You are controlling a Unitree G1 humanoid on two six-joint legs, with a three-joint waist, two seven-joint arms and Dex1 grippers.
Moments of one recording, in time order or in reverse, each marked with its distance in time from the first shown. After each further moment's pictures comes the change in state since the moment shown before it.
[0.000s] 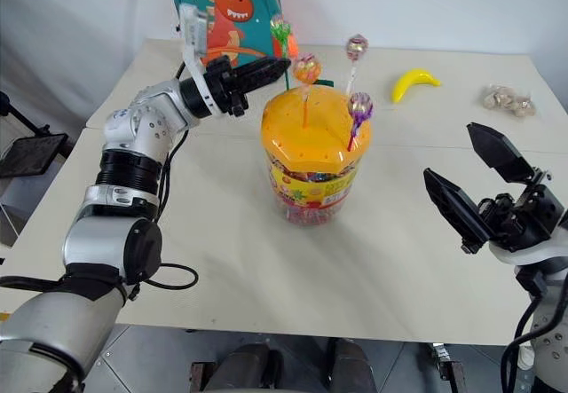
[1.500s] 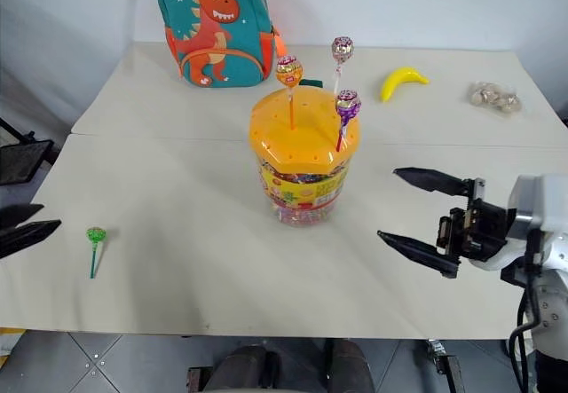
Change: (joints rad) left arm 1.350 0.755 0.596 -0.623 -0.058 0.101 -0.225; right arm -0.086 -0.143 0.119 0.125 -0.102 0.058 0.356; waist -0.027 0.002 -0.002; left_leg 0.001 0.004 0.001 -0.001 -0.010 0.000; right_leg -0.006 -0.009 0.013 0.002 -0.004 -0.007
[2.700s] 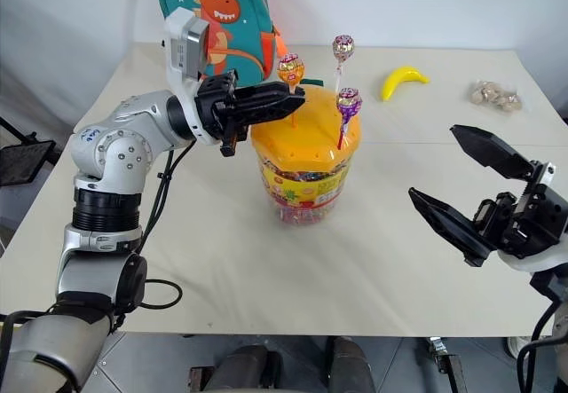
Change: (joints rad) left arm -1.106 -0.679 -0.744 -0.011 -0.140 0.152 0.261; right arm 0.089 0.042 -0.172 -0.177 0.107 0.004 -0.256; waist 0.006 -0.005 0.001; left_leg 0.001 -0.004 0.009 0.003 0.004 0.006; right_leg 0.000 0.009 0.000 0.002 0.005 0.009
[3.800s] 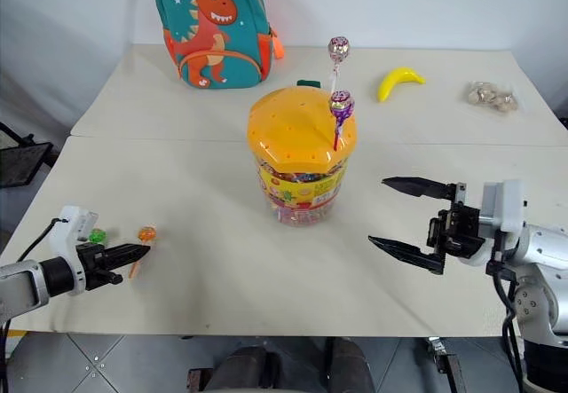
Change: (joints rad) left arm 1.060 0.397 0.471 -0.451 0.035 0.447 0.429; right arm -0.124 -0.038 0.279 0.304 -0.304 -0.120 0.345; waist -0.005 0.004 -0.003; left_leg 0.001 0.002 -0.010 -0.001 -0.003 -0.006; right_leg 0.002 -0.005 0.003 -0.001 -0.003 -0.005
